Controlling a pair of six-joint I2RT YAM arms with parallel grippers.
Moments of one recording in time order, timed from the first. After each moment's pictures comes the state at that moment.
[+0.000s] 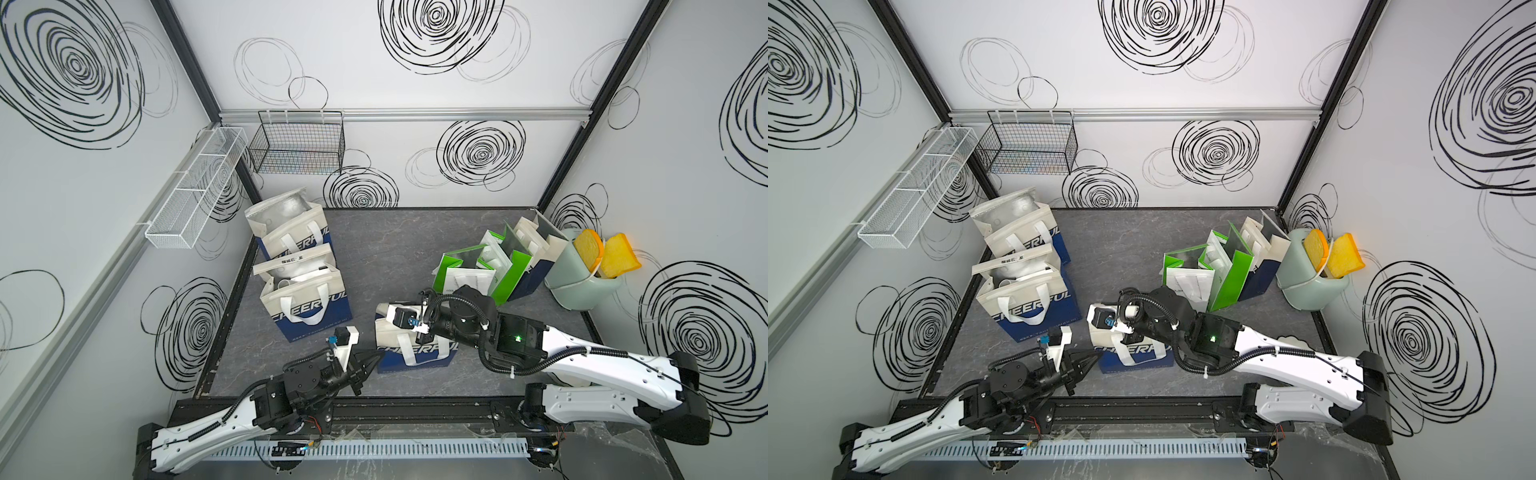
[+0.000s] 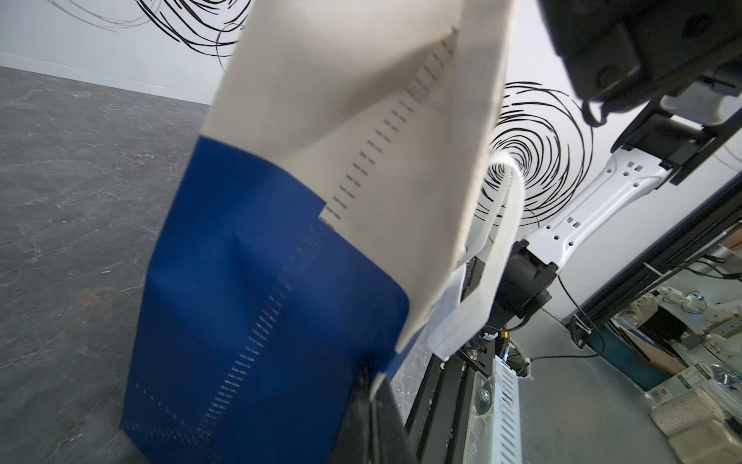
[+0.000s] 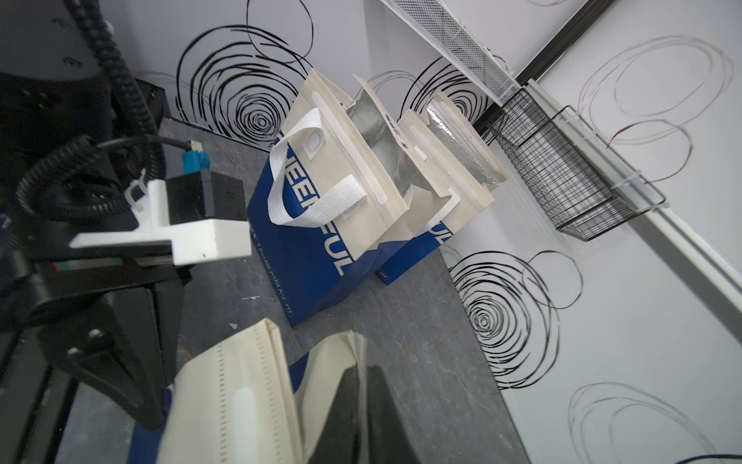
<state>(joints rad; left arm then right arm) -1.13 0.11 0.01 0.03 -0.09 -0.52 1.21 1.11 0.99 -0.16 0.10 -0.55</state>
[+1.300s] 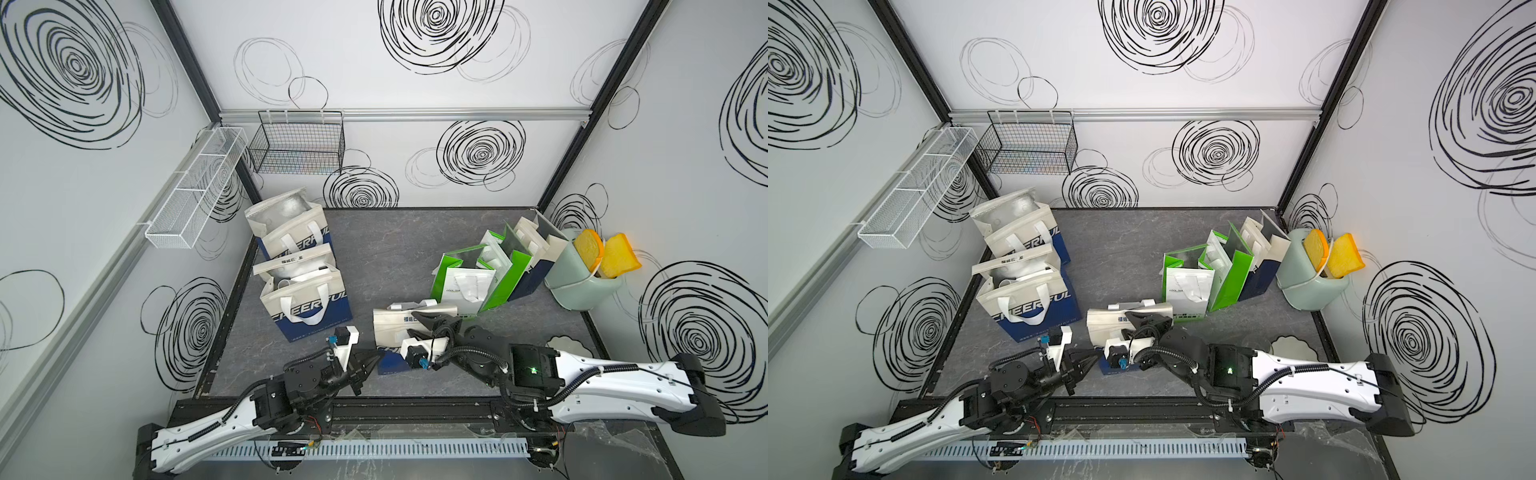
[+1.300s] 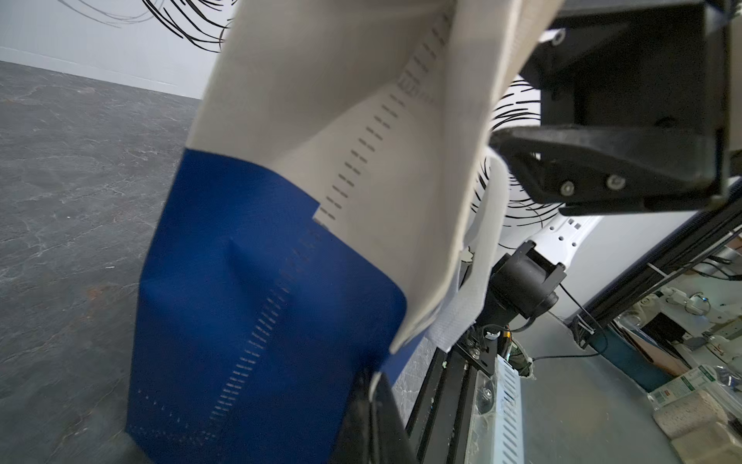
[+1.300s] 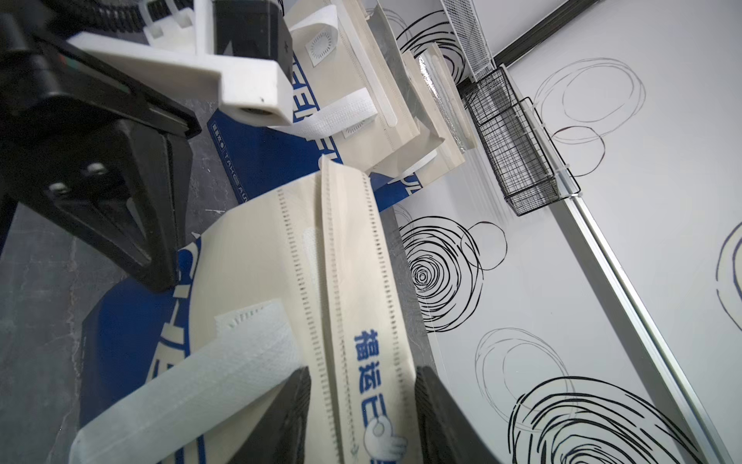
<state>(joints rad) -1.13 0.11 0.01 0.03 -0.09 -0.53 1.42 0.93 0.73 -0.10 0.51 -0.74</state>
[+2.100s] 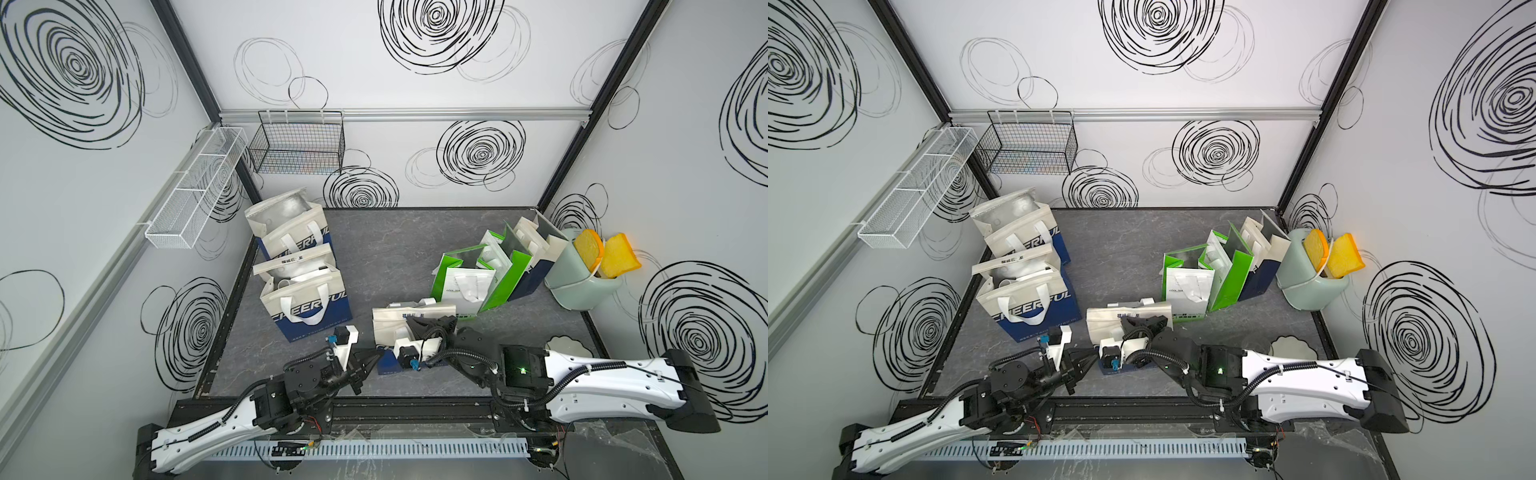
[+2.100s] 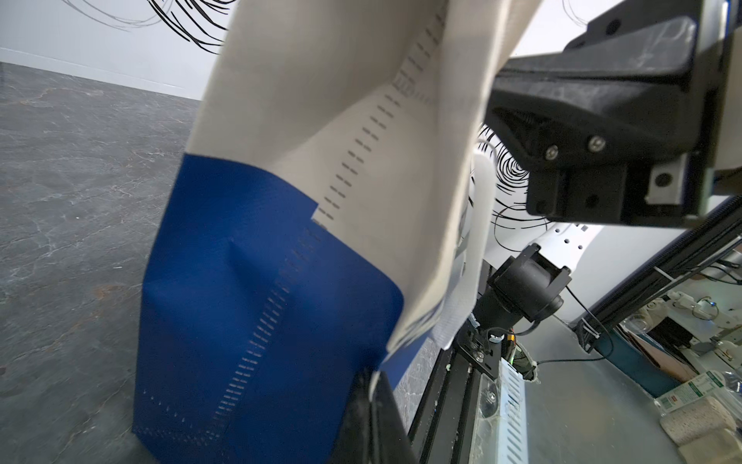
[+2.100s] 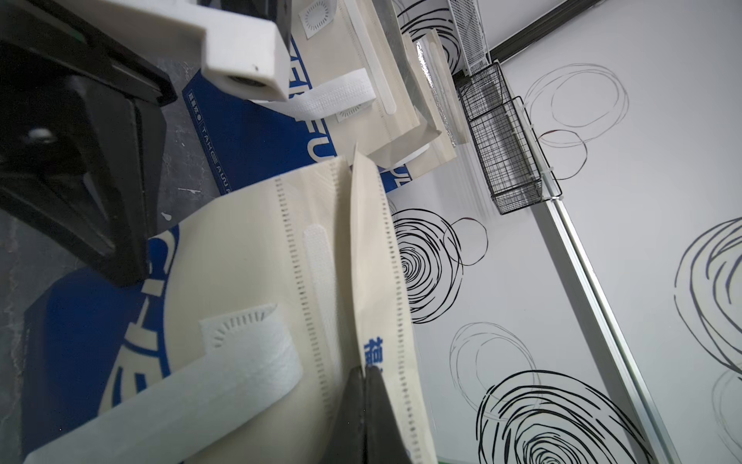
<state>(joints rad) -1.13 0.11 0.01 0.02 -0.10 -0.53 1.42 0.99 0.72 -0.05 0.58 -0.81</state>
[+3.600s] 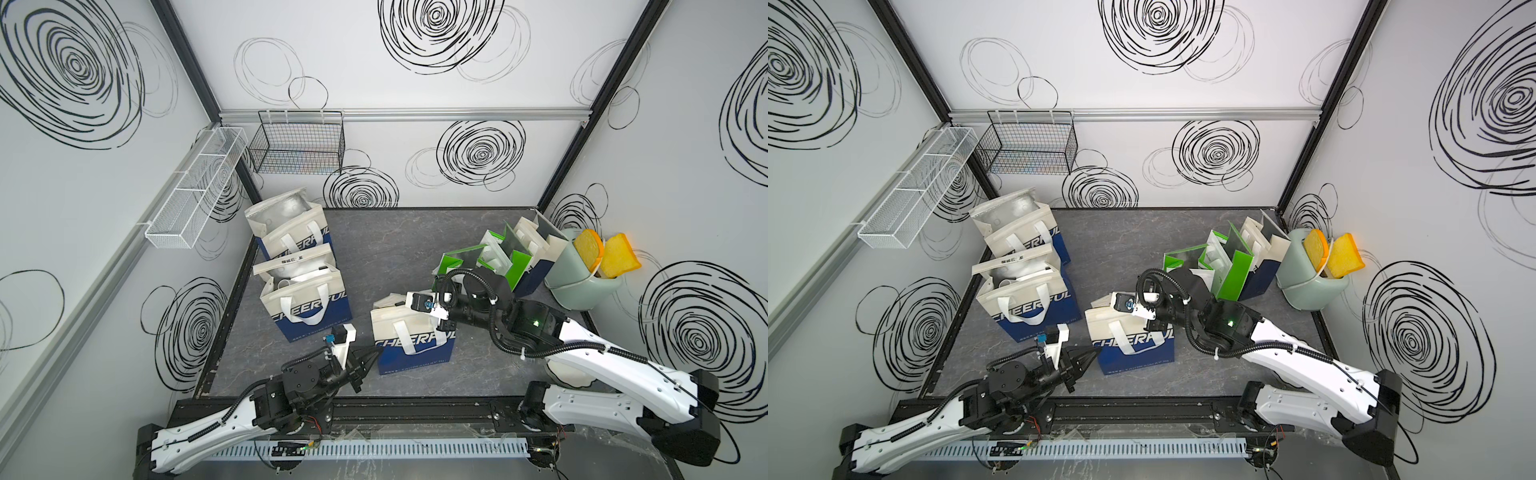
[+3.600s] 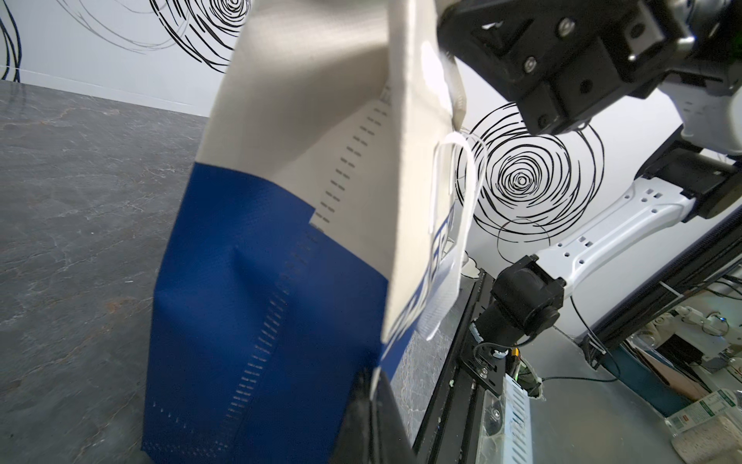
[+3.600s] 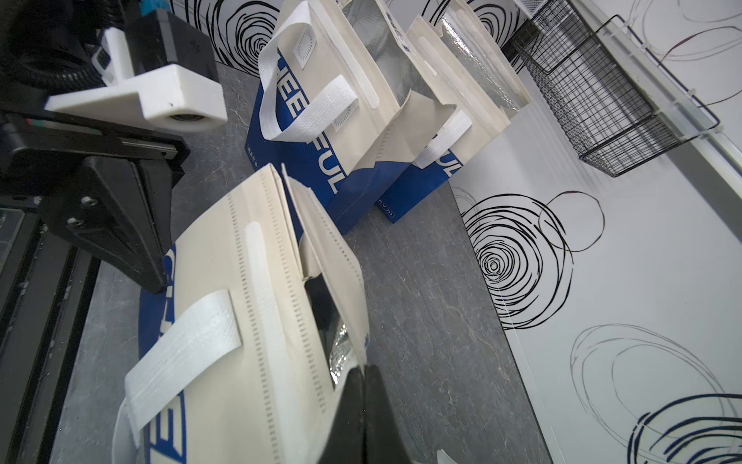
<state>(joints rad) -1.13 0.11 0.01 0.05 -0.14 -0.52 0.99 1.06 1.05 -0.43 -0.07 -0.61</state>
